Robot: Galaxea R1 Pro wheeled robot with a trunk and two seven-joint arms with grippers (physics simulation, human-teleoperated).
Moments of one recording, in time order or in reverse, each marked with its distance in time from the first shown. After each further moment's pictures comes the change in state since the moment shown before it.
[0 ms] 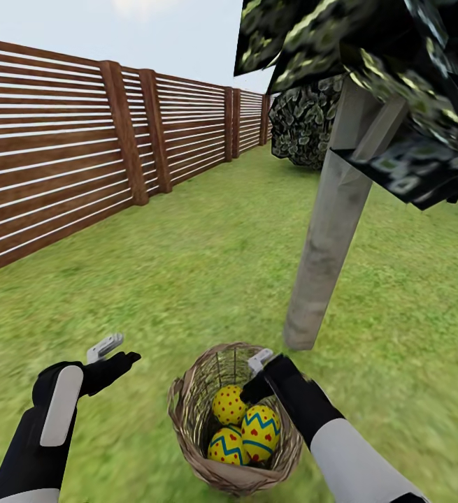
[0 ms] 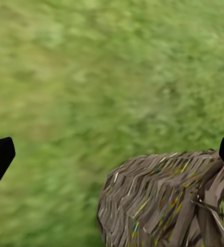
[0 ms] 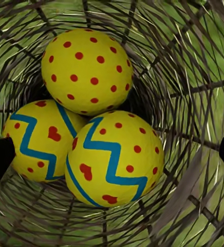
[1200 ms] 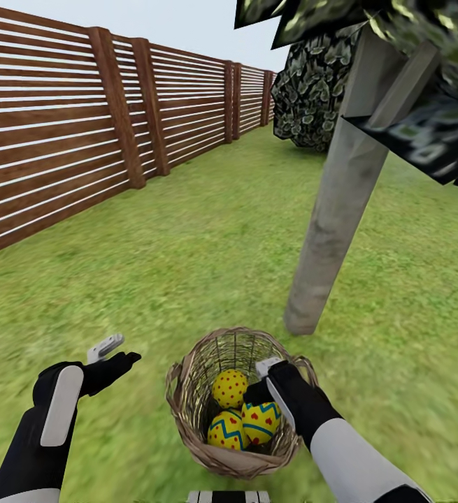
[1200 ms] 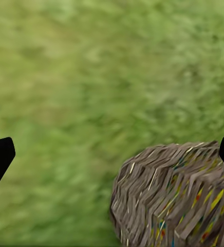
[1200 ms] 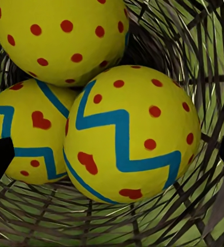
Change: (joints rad) left arm 0.000 -0.001 0.000 0.002 0.001 0.000 0.000; right arm -0.015 -0.001 -0.011 0.112 -0.340 -0.011 -0.299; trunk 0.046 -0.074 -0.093
